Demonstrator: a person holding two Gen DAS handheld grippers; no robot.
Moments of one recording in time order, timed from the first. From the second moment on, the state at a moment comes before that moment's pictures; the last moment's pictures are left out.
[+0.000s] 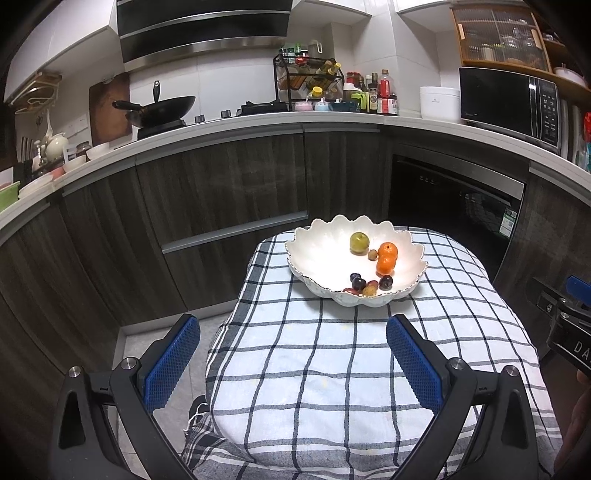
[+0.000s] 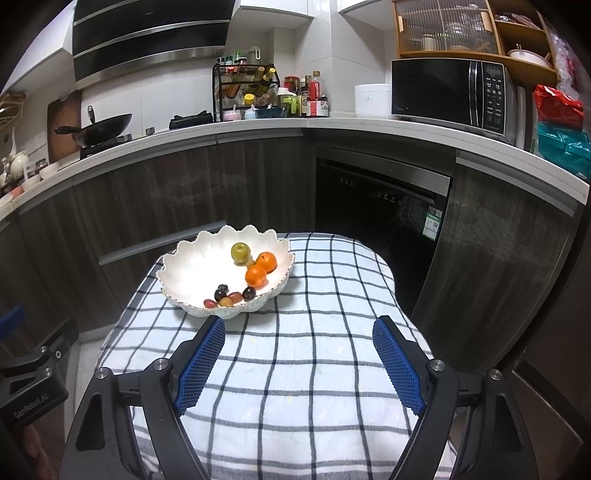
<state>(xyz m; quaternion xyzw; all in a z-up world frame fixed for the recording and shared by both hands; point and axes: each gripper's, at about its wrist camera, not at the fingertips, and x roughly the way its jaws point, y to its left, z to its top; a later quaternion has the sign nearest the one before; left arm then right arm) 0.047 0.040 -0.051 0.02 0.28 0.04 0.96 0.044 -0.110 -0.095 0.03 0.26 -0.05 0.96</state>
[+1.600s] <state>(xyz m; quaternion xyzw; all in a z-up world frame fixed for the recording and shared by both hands) 0.051 0.042 -0.051 0.02 0.30 0.03 0.95 0.046 -0.110 -0.095 0.04 0.26 -0.05 0.96</state>
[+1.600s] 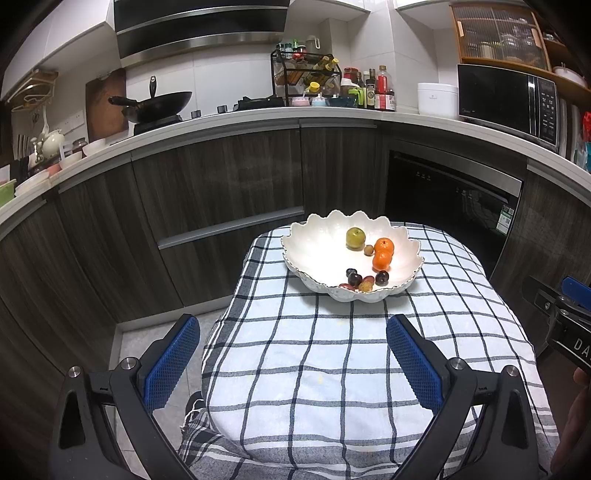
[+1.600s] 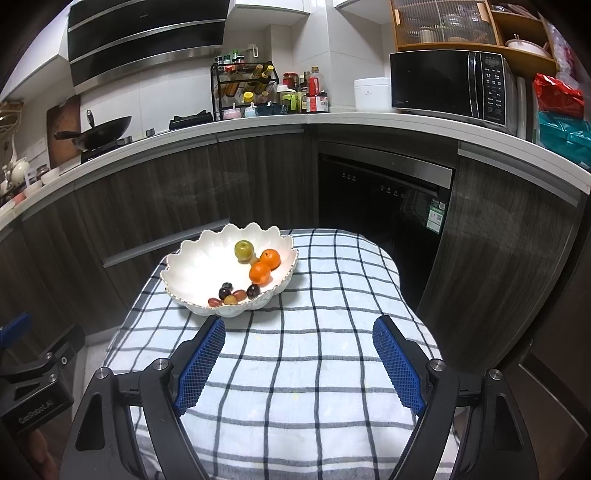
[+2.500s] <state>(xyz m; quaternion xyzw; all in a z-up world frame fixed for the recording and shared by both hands) 0.051 0.040 -0.057 0.02 0.29 0.03 0.96 0.045 -0.114 -0.097 0.05 0.27 -0.05 0.96</state>
